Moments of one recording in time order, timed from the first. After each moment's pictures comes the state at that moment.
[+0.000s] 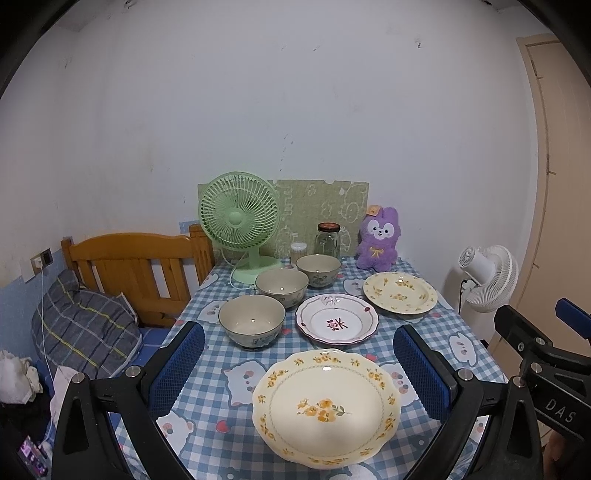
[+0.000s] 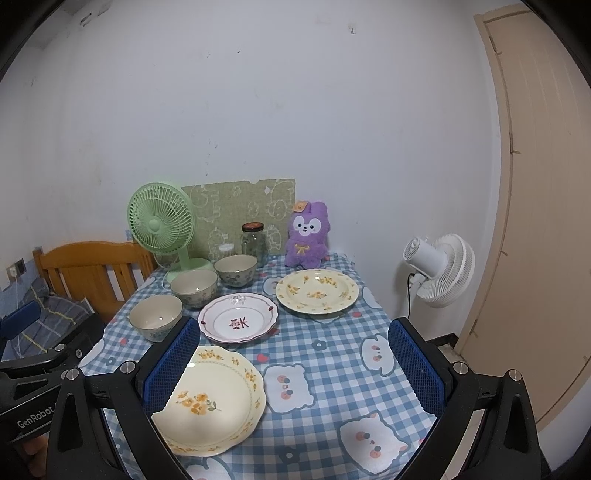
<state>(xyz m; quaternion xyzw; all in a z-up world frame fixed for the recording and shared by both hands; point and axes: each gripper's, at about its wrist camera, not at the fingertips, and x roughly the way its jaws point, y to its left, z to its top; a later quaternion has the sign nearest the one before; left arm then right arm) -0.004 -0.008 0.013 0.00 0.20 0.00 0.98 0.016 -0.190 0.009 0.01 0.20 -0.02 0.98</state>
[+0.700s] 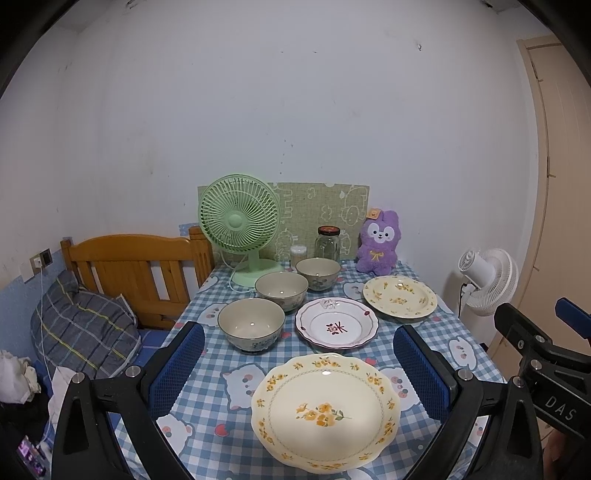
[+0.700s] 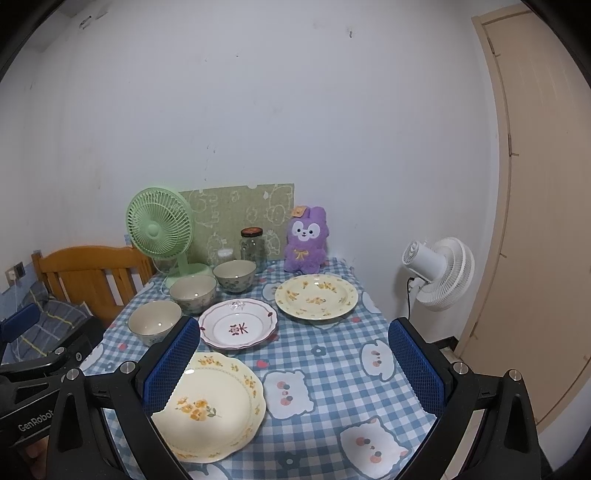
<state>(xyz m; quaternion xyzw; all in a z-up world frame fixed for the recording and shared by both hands) -0.001 -0.009 0.013 0.00 0.20 0.00 0.98 0.019 -0.190 0.010 0.01 0.19 -0.02 0.98</state>
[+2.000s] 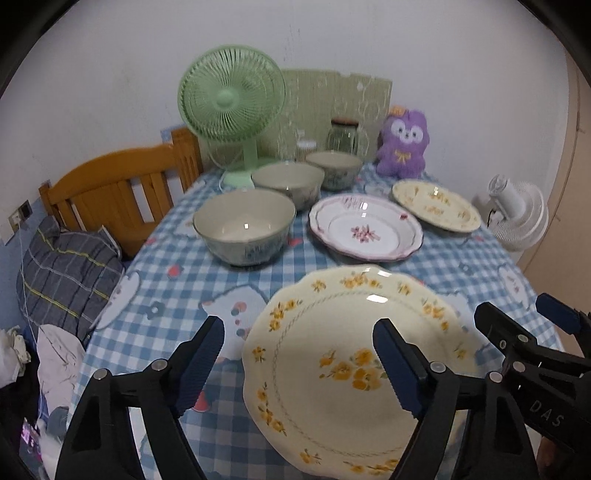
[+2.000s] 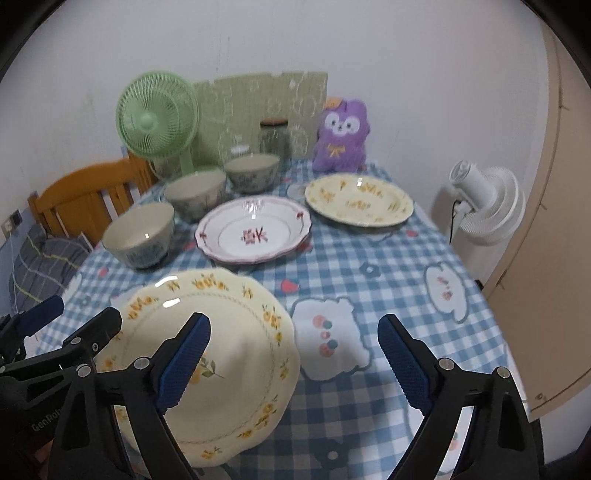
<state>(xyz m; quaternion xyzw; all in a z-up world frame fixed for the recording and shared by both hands) 0.091 0.008 -0.109 0.00 0.37 0.00 0.93 0.122 -0.154 -0.118 0.00 0.37 0.01 0.93</state>
